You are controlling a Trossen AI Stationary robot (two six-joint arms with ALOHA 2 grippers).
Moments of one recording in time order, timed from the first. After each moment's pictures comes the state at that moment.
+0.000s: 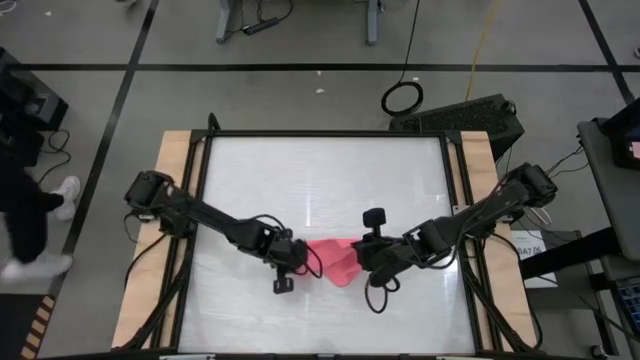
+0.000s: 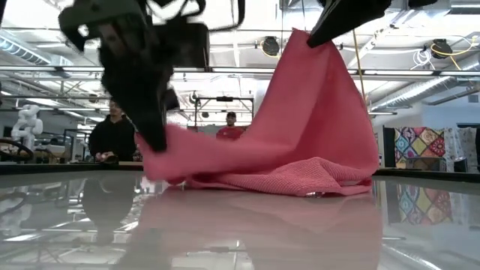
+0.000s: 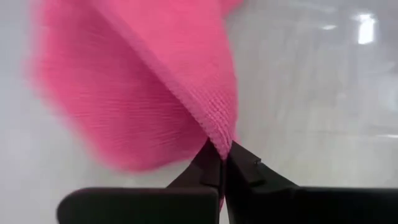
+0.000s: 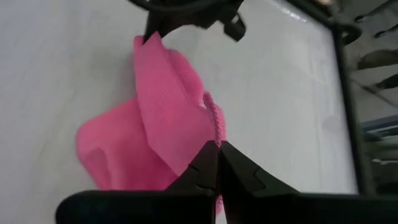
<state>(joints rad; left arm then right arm) -0.31 1.73 1.05 -0.43 0.06 -0.41 0.46 1.50 1.15 -0.56 0.54 -0.01</state>
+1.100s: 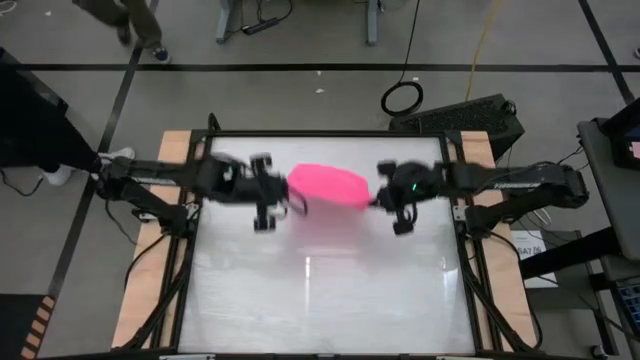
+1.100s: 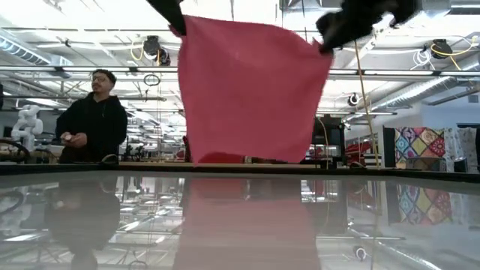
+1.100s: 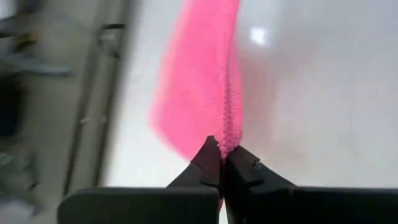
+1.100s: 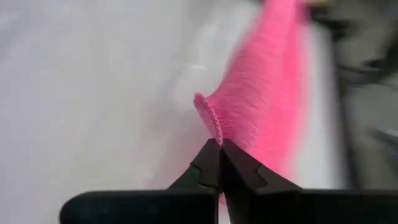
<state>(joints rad) -0.09 1.43 1.52 -1.12 -0.36 0.00 -0.04 1.14 1.03 -0.60 -0.02 -0.38</state>
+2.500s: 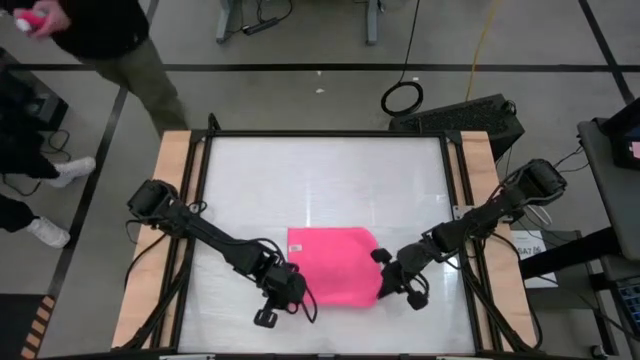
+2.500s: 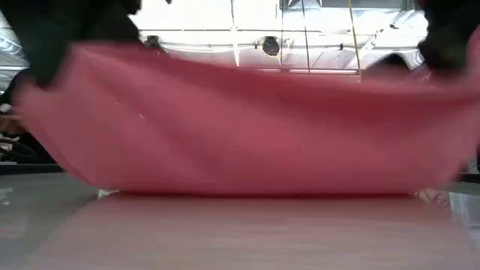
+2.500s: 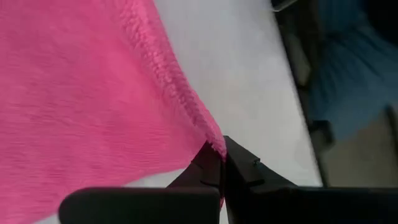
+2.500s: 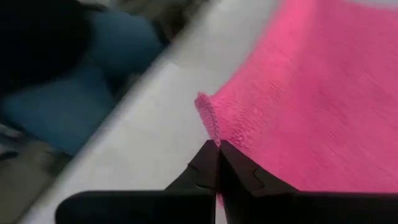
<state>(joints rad) -0.48 1.79 1.20 -0.48 0.30 -0.27 0.48 1.39 0.53 0.25 -0.24 0.16</state>
